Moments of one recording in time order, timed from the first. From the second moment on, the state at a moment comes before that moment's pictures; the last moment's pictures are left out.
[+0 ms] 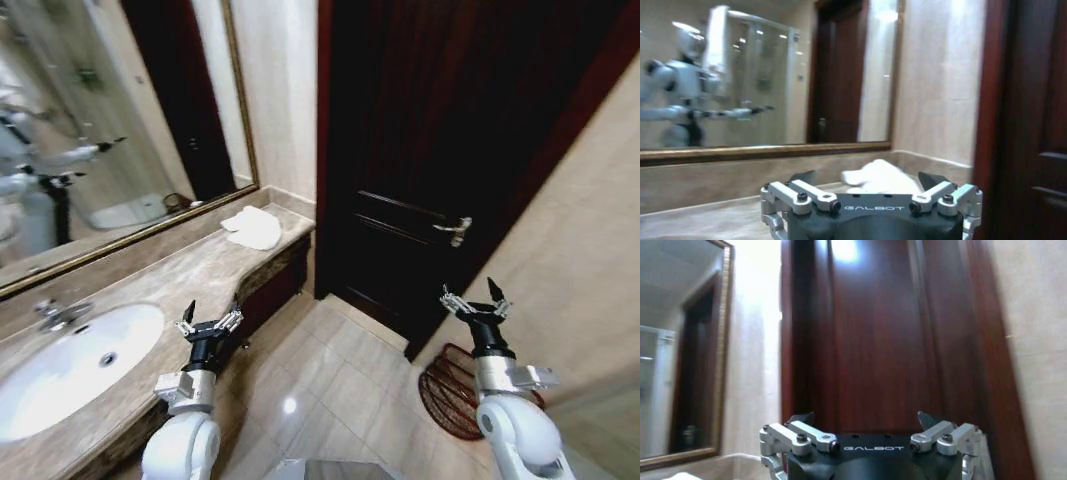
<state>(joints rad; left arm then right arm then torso) 1.72 -1.61 -0.64 -2.33 -0.09 0.03 -0.09 -1.56 1.28 0.78 2.18 0.44 0.14 0.00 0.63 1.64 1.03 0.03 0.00</state>
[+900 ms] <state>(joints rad) 1.71 -1.61 -0.65 -2.26 -0.06 -0.01 -0.05 -1.54 1.31 0.74 2.16 0.42 0.11 -0.07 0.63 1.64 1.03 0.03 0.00</state>
